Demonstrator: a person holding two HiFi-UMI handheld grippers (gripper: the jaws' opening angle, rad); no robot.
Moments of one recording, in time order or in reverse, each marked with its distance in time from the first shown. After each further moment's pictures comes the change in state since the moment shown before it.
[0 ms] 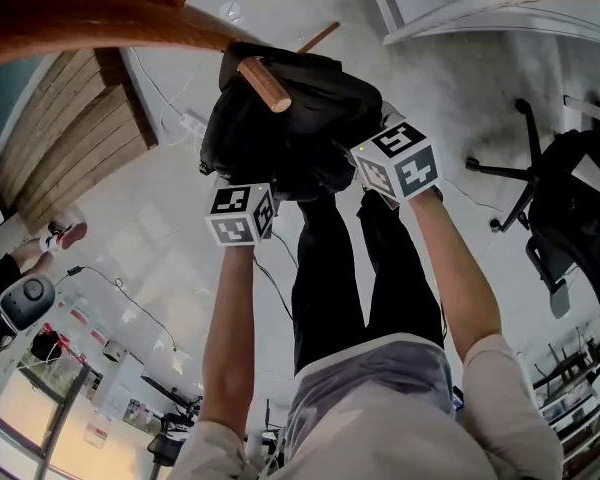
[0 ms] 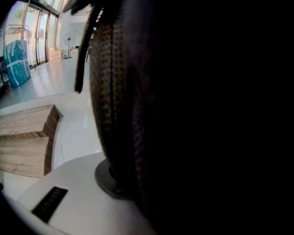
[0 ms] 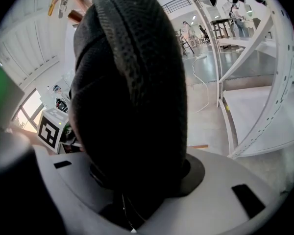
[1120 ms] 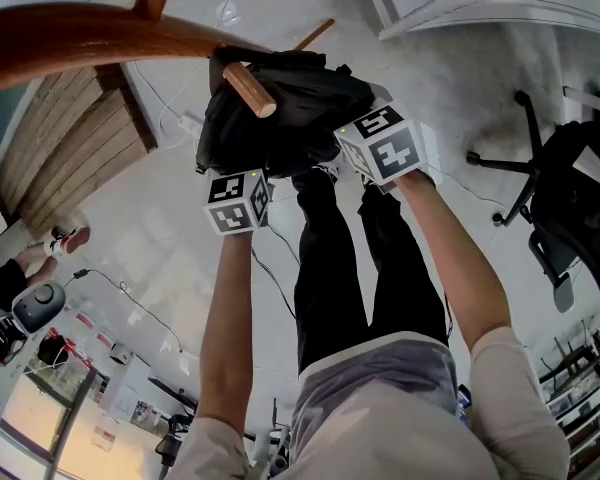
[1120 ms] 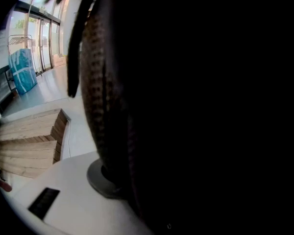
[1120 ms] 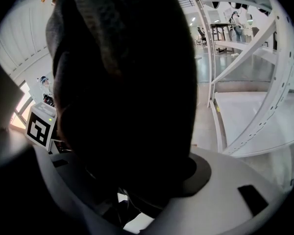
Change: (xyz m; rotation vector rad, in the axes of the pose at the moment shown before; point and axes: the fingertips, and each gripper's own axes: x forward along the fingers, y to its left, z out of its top) left arm 0.017 0.023 0.005 0.017 -0.006 0.095; right arm 0.015 -0.028 0.002 -0.021 0.044 -0.118
